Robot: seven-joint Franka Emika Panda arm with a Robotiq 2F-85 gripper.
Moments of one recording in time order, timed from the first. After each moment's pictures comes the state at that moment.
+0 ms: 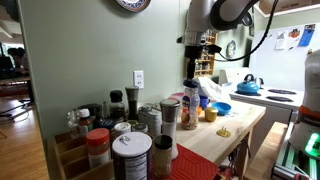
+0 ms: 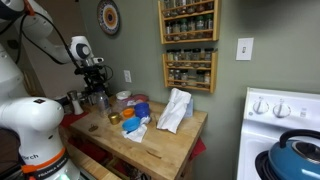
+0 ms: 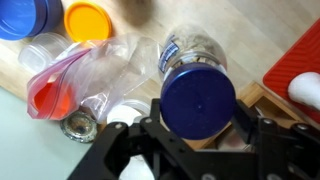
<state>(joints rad) 0.29 -0.20 0.31 -2.39 -0.06 2.31 -0.04</state>
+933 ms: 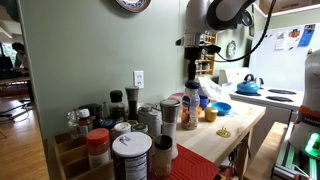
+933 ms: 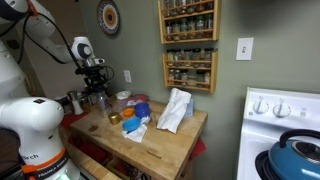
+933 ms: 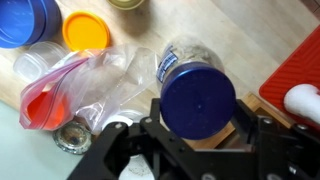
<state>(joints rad) 0.29 -0.18 0.30 -2.36 -0.05 2.25 -0.07</state>
